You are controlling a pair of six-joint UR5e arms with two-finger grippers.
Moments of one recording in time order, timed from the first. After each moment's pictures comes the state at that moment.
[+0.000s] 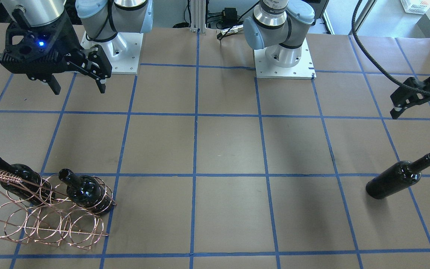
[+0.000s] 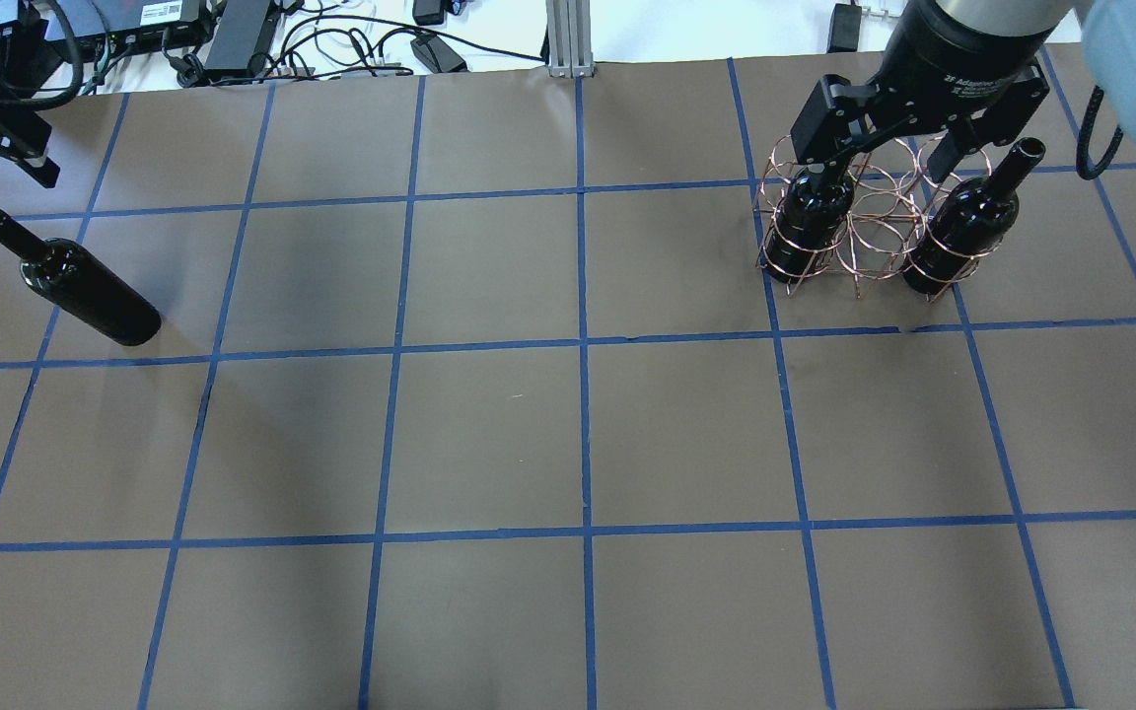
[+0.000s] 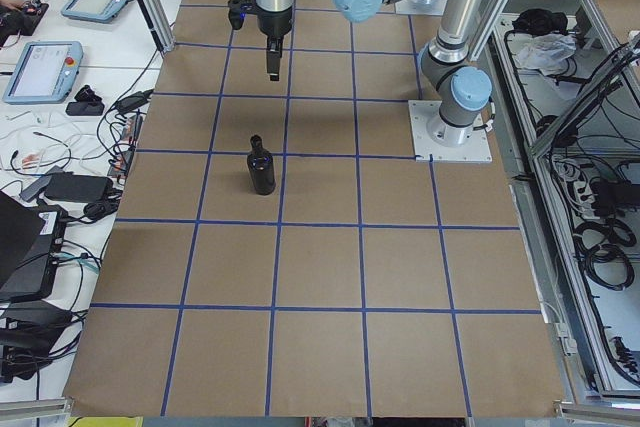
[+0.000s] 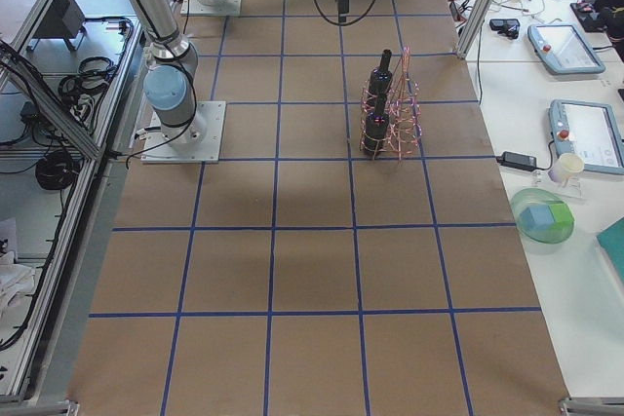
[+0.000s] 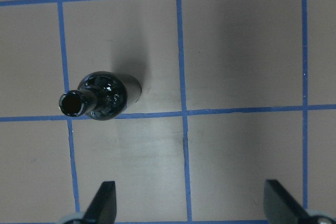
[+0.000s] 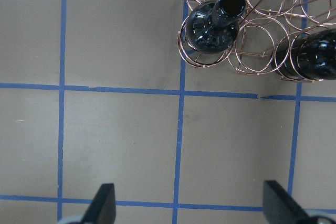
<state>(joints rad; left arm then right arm) -1.13 -1.67 -1.41 -1.55 1.59 0.48 1.57 -1.58 1.51 -1.58 -1.56 -0.05</state>
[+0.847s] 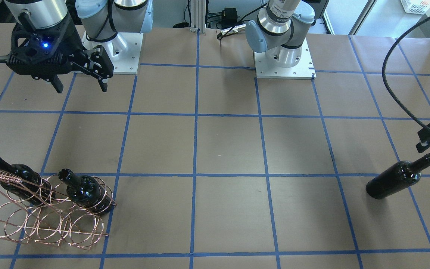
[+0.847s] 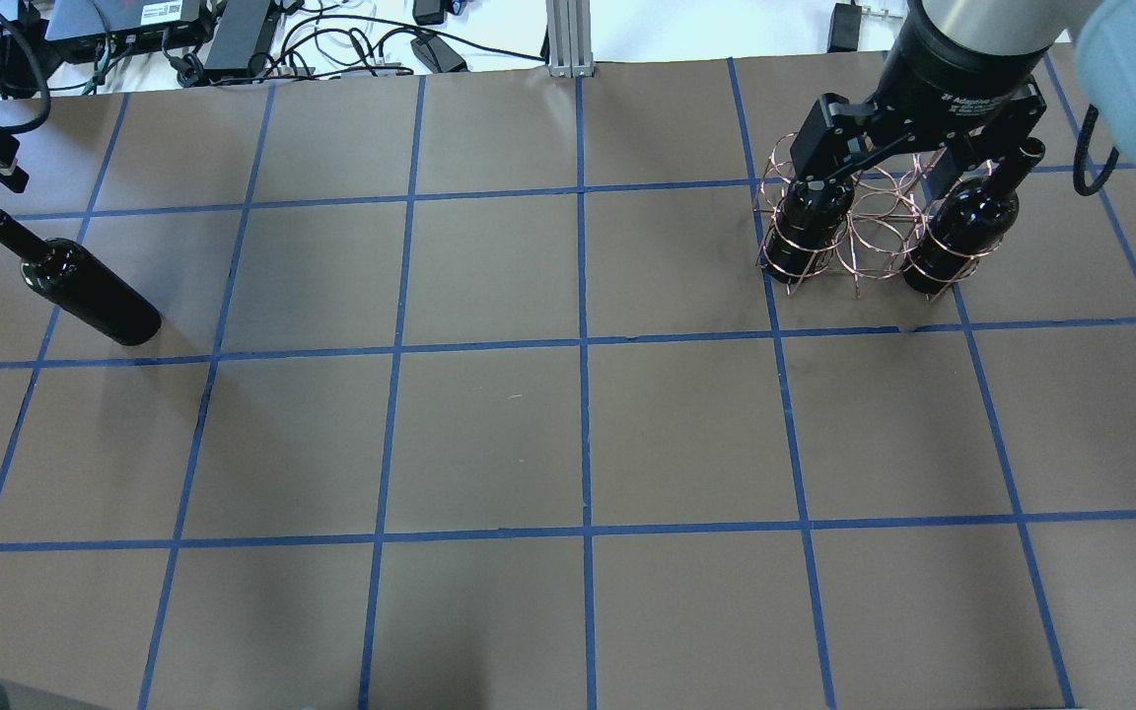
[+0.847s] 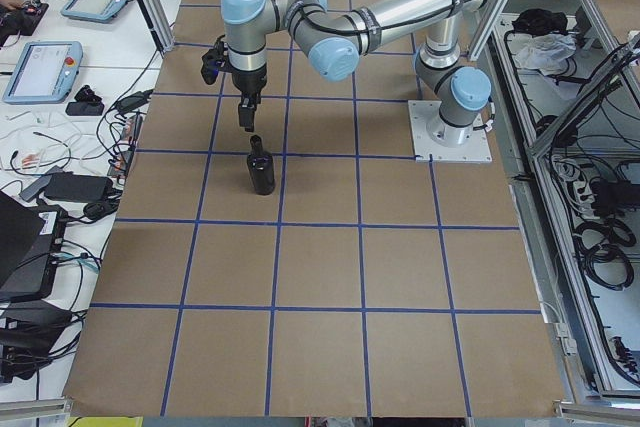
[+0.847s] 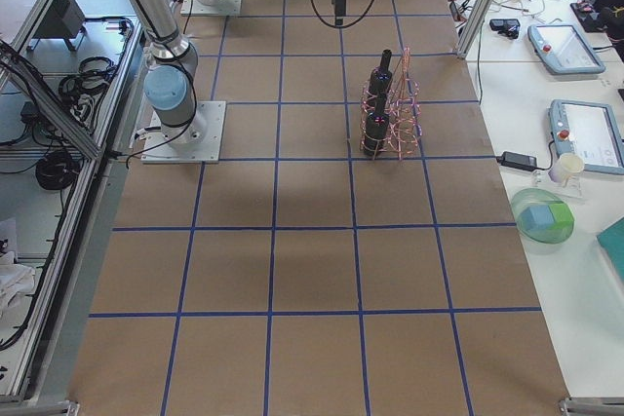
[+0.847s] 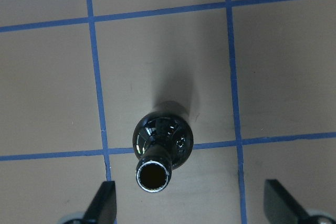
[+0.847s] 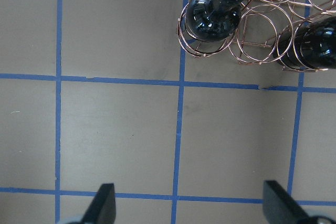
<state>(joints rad) -1.06 -1.84 -1.39 -1.40 1.59 0.60 1.57 -1.60 1.54 -1.58 -1.57 -0.05</state>
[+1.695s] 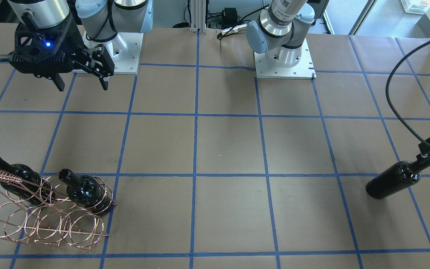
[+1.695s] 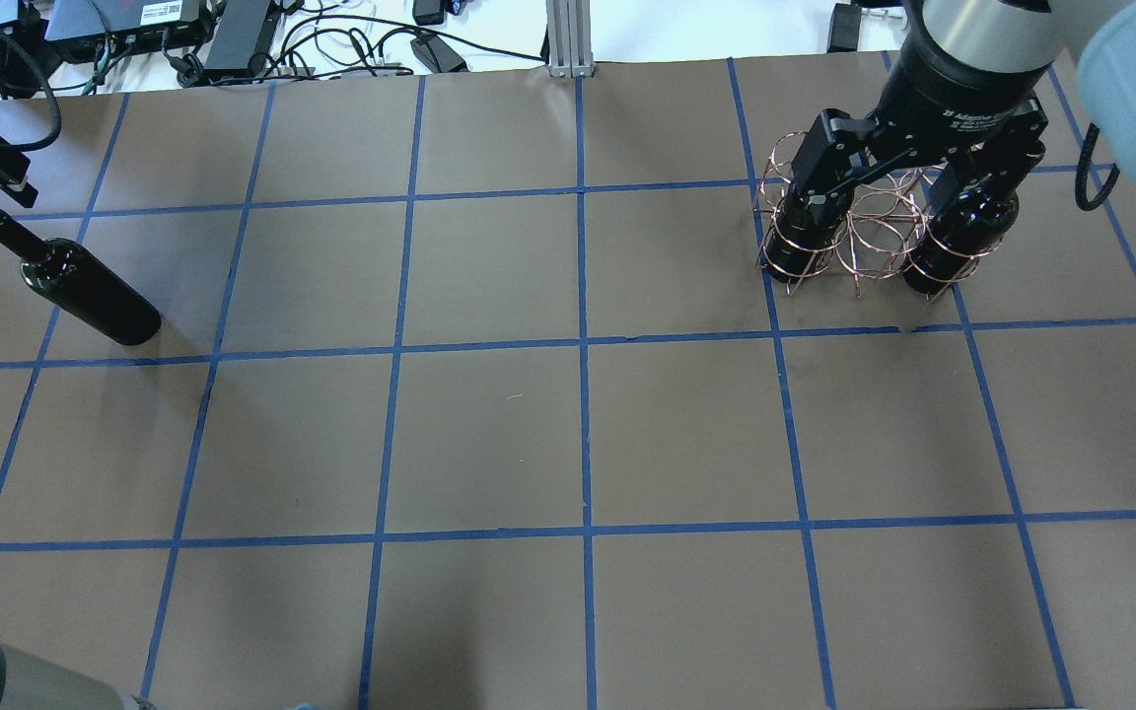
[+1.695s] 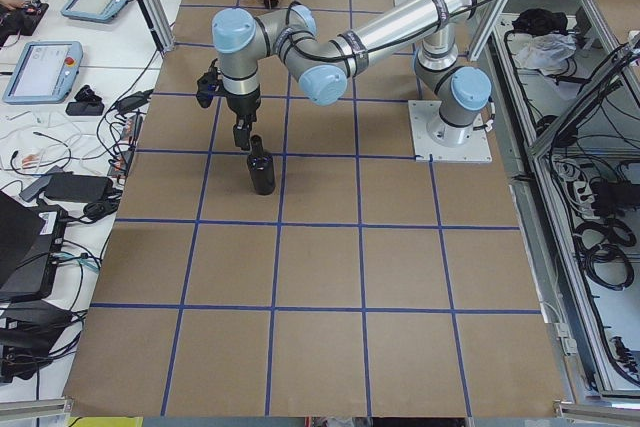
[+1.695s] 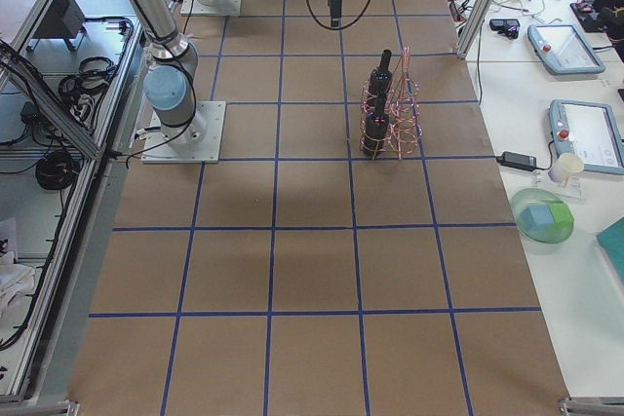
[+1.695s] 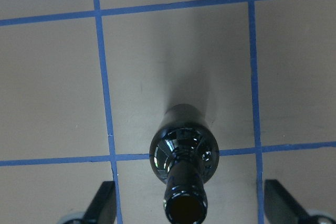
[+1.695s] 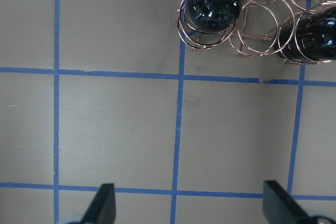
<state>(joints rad) -1.03 -1.89 -1.39 -1.37 1.60 0.61 1.57 -1.61 1.56 -1.57 -1.57 -0.05</state>
